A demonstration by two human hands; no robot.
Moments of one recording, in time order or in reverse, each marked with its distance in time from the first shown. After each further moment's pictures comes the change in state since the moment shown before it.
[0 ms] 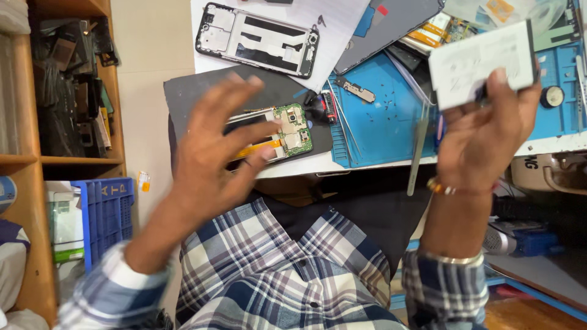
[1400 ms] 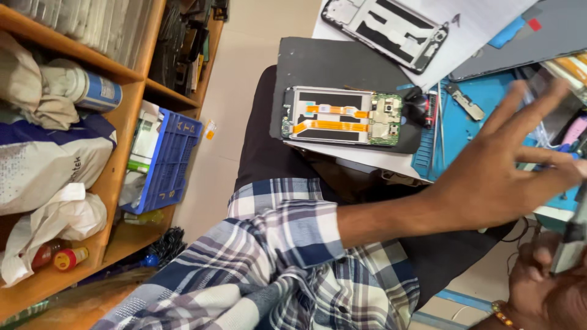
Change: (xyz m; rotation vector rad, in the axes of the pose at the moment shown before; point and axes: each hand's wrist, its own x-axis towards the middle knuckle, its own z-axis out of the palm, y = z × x) left_hand 0.068 0.093 0.211 -1.155 0.237 -0.222; right_hand -0.089 -0.011 -0.204 0.138 -0.153 0.329
